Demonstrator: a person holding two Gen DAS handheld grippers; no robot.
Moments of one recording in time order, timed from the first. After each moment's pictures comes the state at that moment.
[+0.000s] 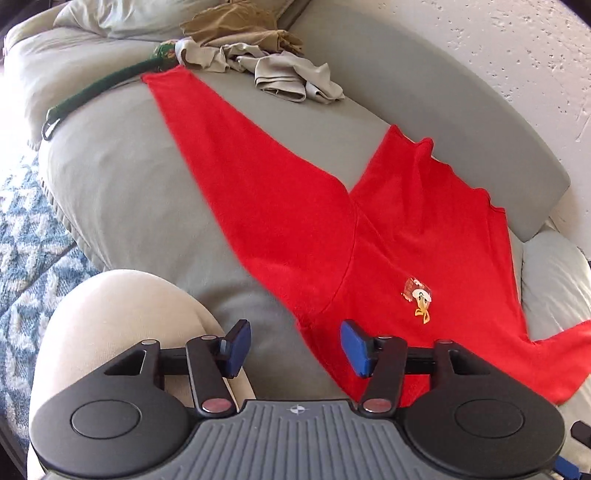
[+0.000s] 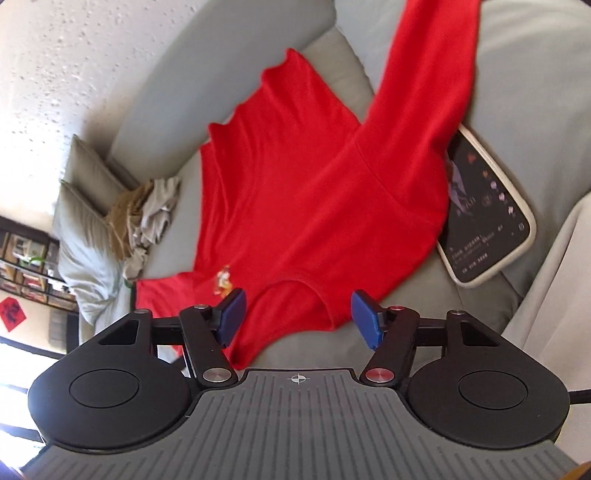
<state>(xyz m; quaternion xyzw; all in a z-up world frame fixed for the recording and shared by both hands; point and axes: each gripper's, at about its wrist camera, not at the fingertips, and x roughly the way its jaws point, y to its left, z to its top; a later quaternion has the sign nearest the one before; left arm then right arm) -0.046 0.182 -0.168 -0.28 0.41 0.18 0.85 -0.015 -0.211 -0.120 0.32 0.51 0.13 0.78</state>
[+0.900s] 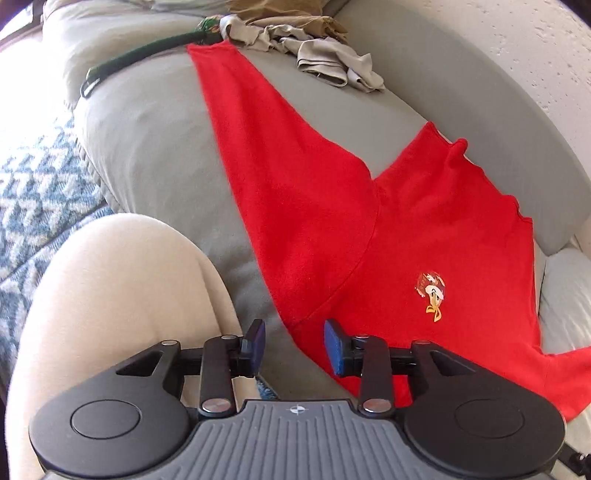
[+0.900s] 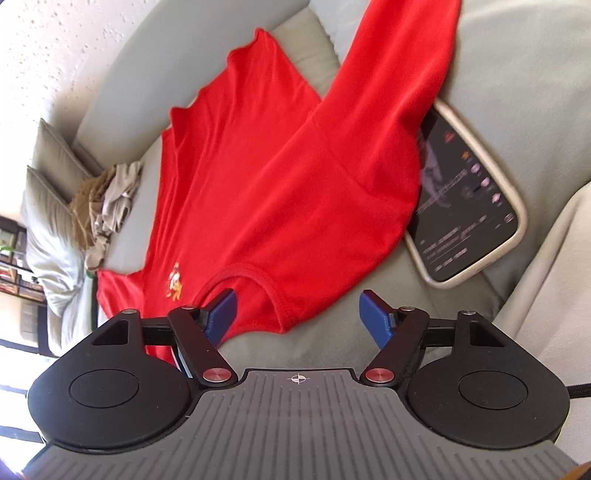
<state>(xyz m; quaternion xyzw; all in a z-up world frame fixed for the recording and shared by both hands) -0.069 0.169 -0.158 -0.28 0.42 0.23 0.83 0.002 -0.218 -0.145 0.29 0.53 0.10 0.79</state>
